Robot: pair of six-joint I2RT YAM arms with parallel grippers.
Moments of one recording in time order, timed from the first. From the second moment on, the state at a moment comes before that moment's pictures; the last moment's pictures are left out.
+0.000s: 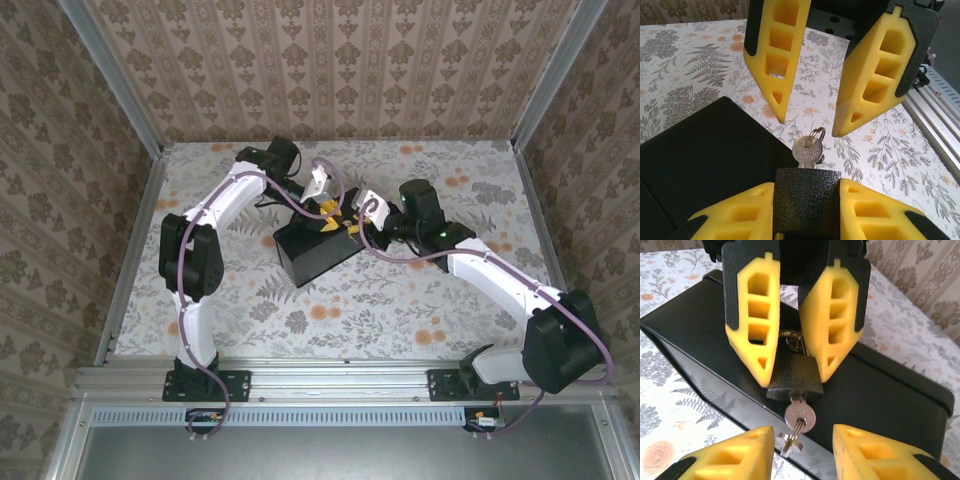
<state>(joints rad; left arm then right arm) -0.48 2.02 1.82 -1.14 1.10 1.27 0.46 1.35 0.95 -0.13 -0.42 -0.48</state>
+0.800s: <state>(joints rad) -0.48 2.03 1.82 -1.16 1.10 1.28 0.50 1.36 0.93 -0.09 -0.35 -0.57</state>
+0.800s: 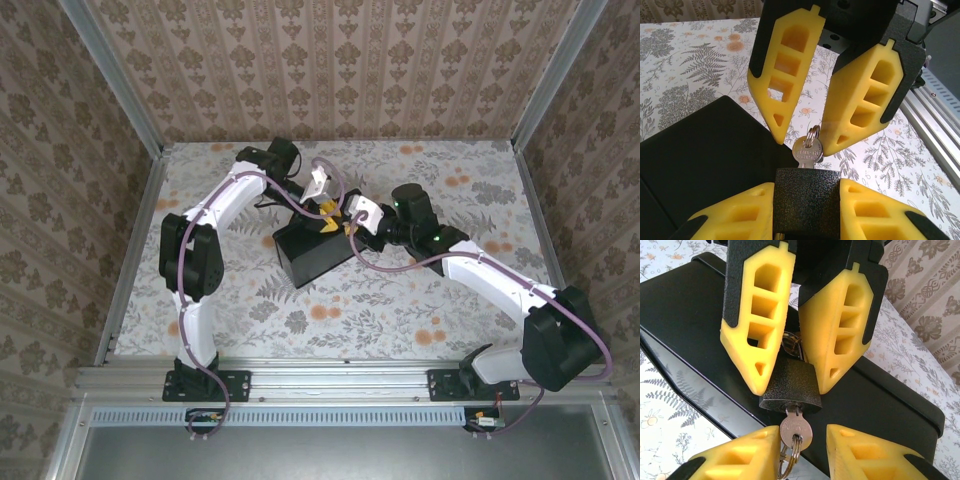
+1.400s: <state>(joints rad) -0.48 2.03 1.82 -1.18 1.11 1.29 0.51 1.38 0.93 -0.09 -0.35 -0.59</state>
